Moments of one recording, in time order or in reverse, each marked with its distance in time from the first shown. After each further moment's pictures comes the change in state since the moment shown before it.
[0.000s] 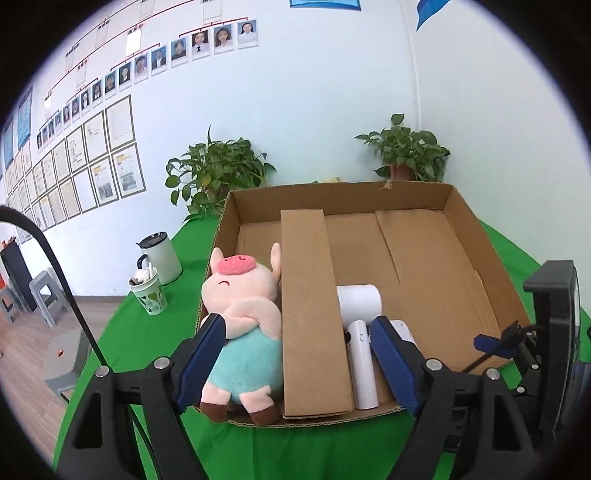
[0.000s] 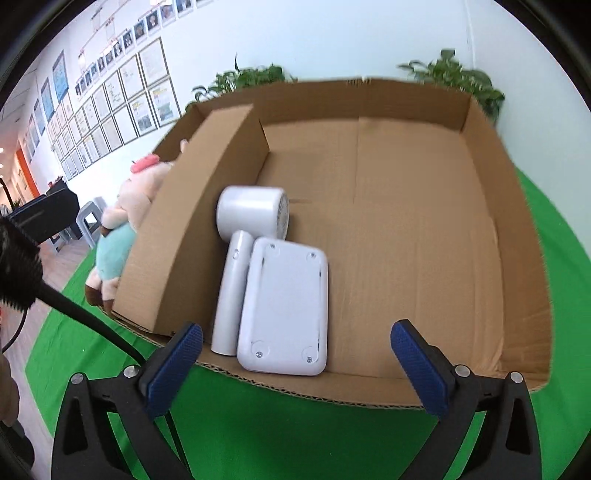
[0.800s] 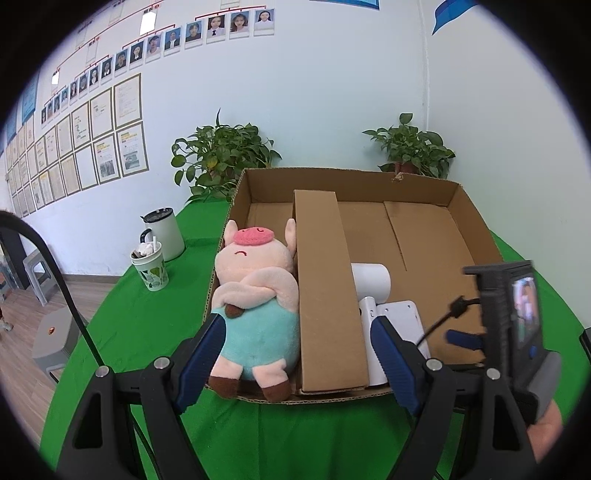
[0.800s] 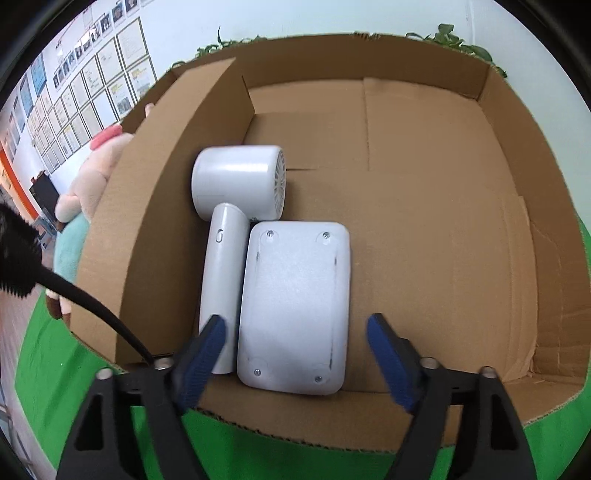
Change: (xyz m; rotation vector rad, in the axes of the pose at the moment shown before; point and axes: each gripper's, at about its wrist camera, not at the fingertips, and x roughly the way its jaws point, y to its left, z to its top) left arm 0.001 0.023 -0.014 -0.070 0.033 -0.008; right arm 0.053 0.015 0.015 0.040 0.105 -0.053
